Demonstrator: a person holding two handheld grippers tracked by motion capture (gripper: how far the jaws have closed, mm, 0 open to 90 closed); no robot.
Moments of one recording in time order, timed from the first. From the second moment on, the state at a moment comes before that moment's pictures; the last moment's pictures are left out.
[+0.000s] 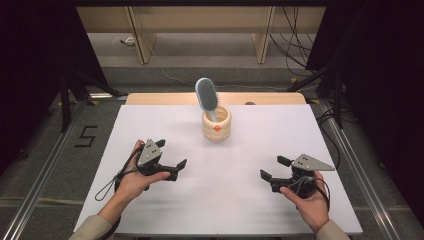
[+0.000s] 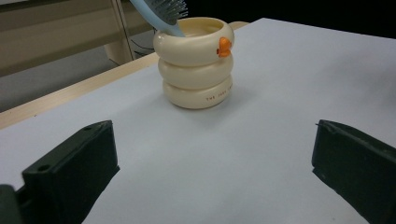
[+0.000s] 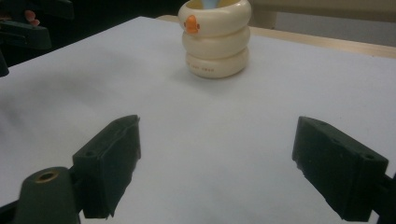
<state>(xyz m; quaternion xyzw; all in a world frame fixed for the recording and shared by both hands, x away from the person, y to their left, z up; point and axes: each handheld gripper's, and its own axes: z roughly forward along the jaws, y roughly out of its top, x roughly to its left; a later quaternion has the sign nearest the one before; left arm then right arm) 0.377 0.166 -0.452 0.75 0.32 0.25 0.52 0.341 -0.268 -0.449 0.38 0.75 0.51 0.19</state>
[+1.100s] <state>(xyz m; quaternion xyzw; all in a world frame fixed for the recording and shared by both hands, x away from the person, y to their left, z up) 0.362 0.178 -0.462 0.76 0.32 0.24 0.51 0.340 -0.270 -0.451 0.38 0.75 0.51 0.19</state>
